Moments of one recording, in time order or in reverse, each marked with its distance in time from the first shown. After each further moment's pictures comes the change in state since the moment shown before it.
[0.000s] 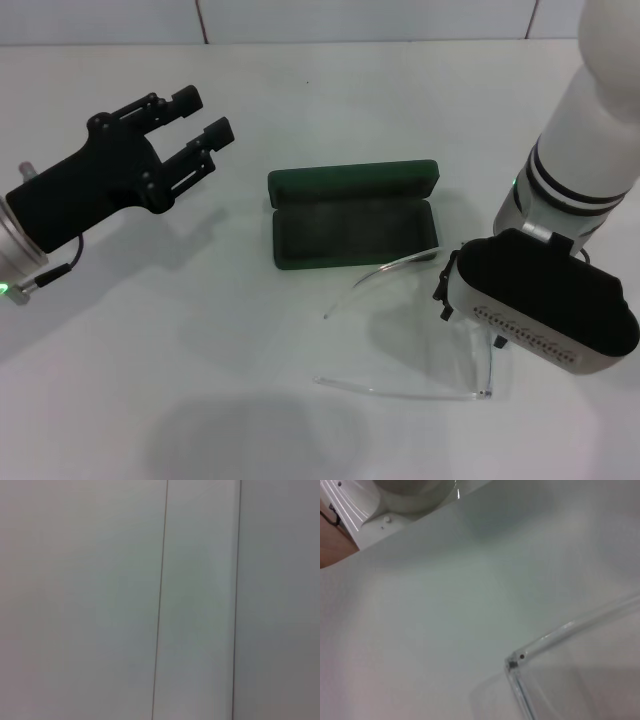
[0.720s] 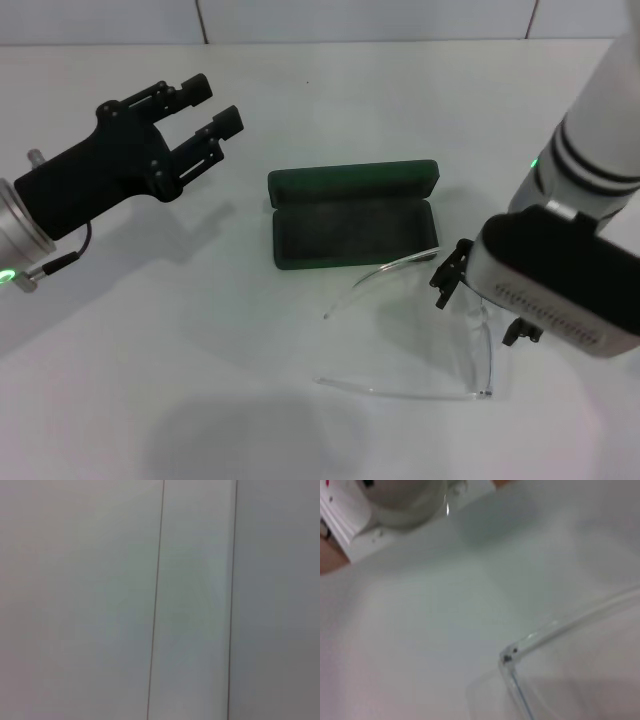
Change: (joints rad) left arm -0.025 0.000 0.000 0.000 0.001 -0.003 -0.018; right arm -0.022 0.000 0.095 -0.025 0.004 -0.041 -0.061
